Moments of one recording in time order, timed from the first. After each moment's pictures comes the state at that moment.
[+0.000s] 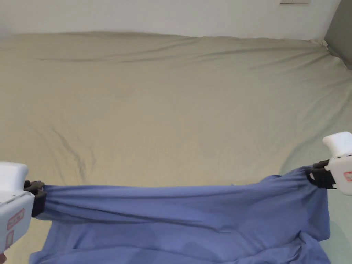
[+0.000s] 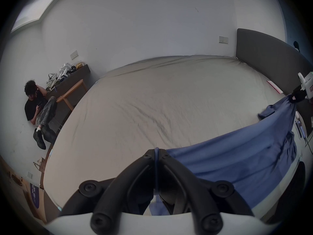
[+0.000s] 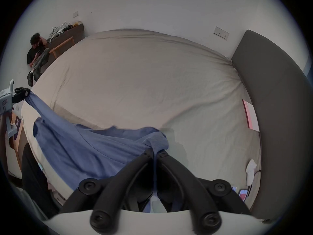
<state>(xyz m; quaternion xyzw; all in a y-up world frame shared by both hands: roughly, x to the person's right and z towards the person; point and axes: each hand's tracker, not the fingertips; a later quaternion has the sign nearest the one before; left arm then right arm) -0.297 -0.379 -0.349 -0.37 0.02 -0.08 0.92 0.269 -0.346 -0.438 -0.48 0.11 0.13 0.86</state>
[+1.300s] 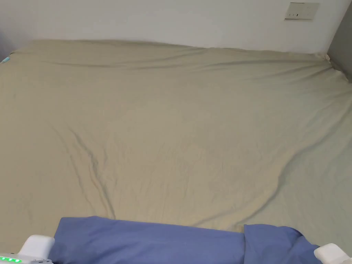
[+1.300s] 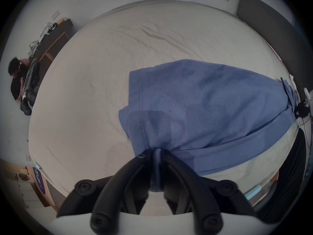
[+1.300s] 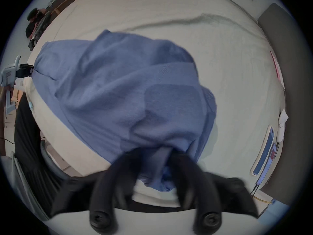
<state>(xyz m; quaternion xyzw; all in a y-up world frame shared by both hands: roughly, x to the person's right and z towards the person) -0.314 -0.499 -0.278 -0.57 0.01 -0.05 0.82 0.282 -0.485 -0.326 -0.66 0.15 0.16 0.72</state>
